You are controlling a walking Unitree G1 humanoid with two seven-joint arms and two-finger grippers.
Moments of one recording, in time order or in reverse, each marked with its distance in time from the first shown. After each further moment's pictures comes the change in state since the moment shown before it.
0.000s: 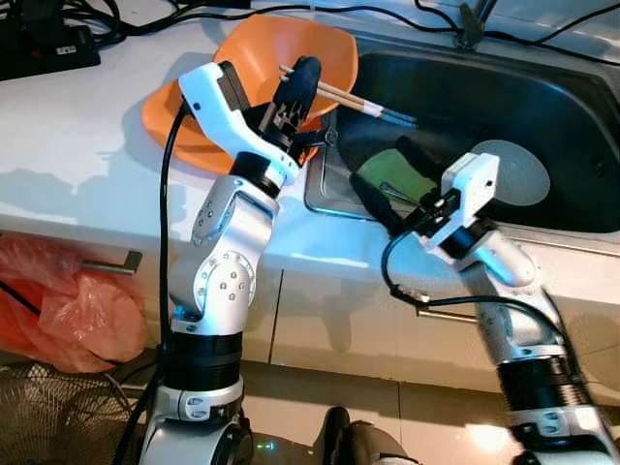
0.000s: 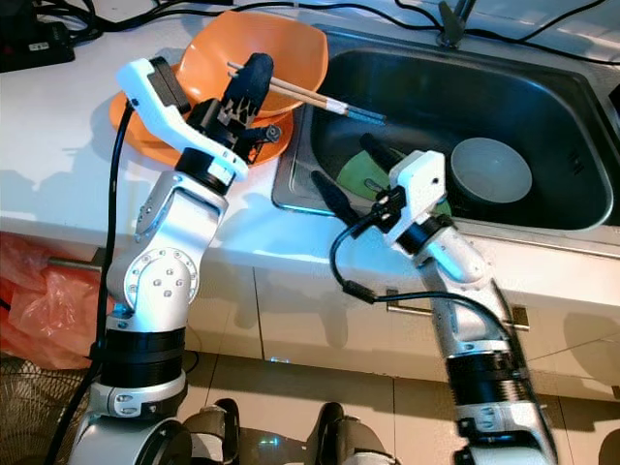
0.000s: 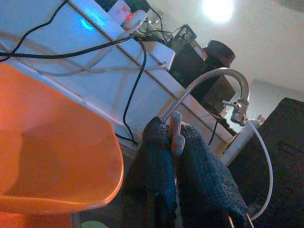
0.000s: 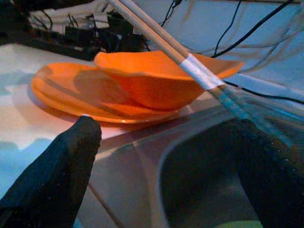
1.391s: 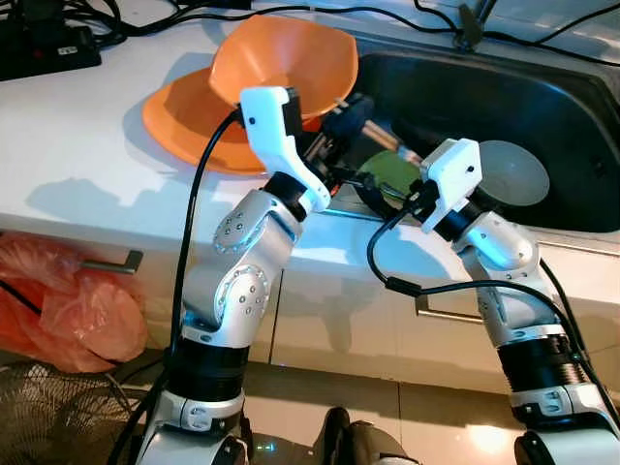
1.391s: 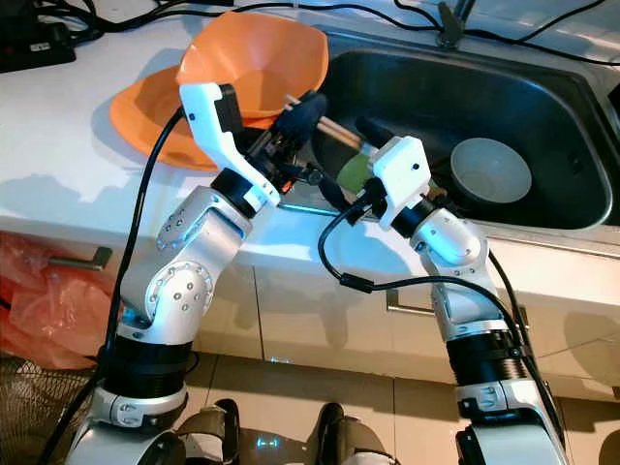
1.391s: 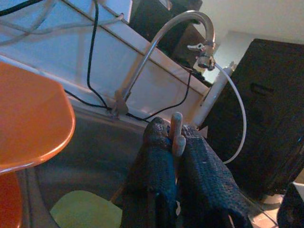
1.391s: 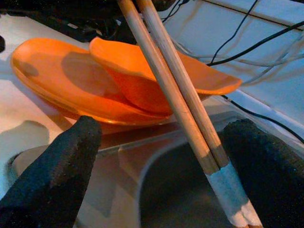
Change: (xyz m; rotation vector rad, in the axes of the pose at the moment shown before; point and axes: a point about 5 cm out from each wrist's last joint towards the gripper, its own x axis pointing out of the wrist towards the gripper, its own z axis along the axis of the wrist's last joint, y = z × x) left arm -0.005 -0.019 -0.027 0.091 0.173 -0.156; right arm 0.019 0.000 0.004 -0.177 0.034 0.002
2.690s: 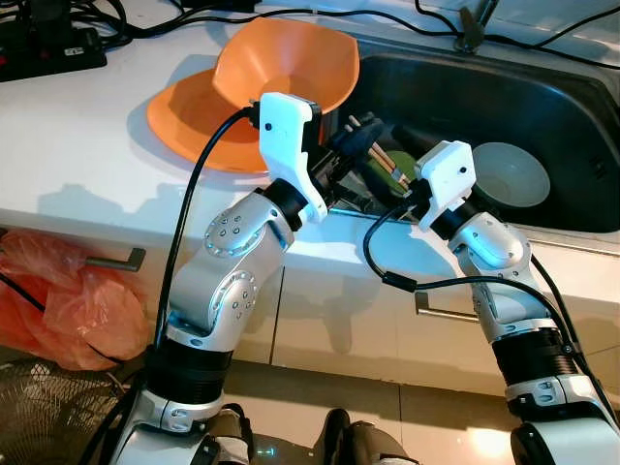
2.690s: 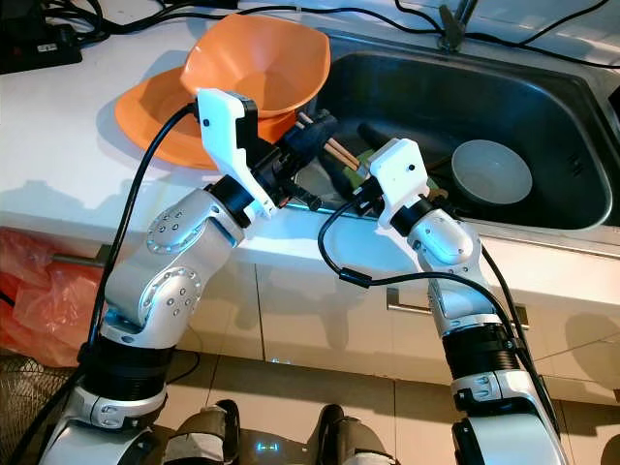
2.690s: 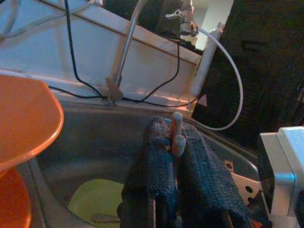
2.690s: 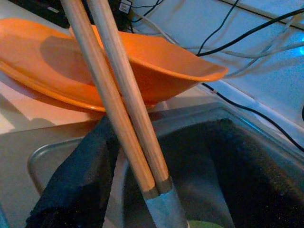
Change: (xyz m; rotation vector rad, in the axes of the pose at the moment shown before) left arm -0.008 0.002 -0.001 0.186 0.101 -0.079; right arm 0.003 -0.004 -0.011 -0.035 0.041 -0.061
